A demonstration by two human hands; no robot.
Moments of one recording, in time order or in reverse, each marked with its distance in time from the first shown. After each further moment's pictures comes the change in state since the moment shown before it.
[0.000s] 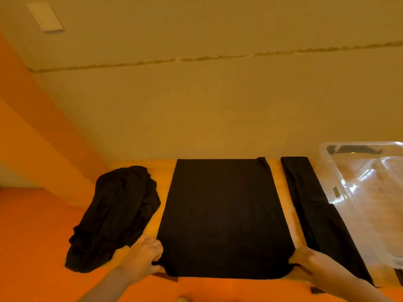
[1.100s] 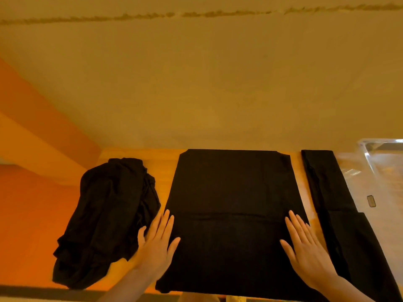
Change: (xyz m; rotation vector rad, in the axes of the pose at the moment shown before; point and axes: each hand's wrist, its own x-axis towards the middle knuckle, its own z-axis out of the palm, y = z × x) left_hand 0.060 -0.006 0.023 -0.069 0.026 -0.403; right_hand 0.086 -0.023 0.030 -0.226 0.087 0.358
